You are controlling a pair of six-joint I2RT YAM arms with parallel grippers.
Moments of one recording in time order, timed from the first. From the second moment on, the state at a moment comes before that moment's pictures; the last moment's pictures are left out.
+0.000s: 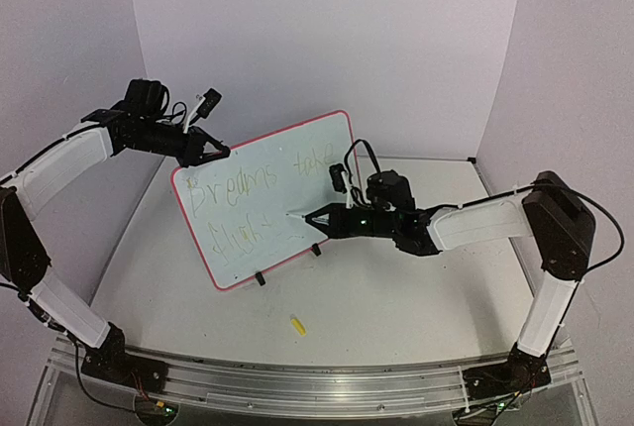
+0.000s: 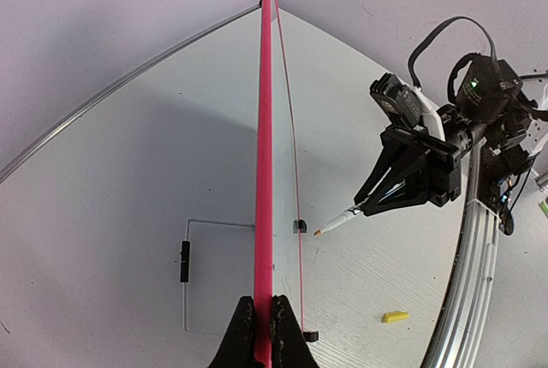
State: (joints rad) left arm -0.30 1.50 1.42 -0.60 0.74 0.26; right arm 0.81 1.83 1.04 0.45 -0.32 0.55
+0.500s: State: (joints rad) left arm -0.31 1.50 1.42 -0.59 0.73 0.26; right arm 0.80 1.86 1.07 0.43 -0.27 0.55
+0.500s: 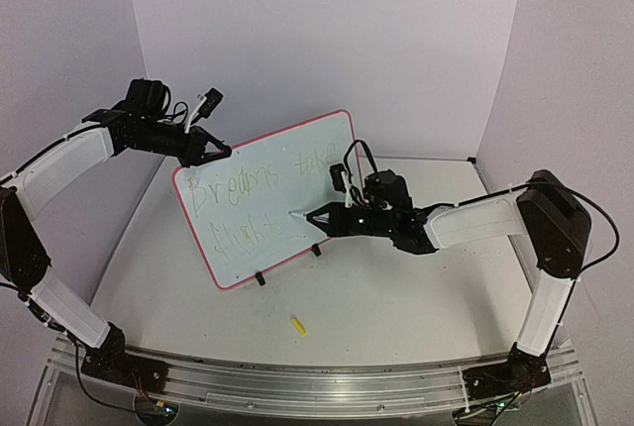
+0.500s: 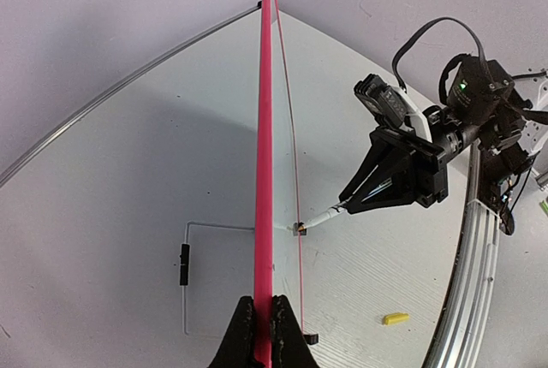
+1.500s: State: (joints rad) left arm -0.31 1.50 1.42 -0.58 0.73 0.26; right arm 0.78 1.86 1.02 0.43 -0.24 0.58
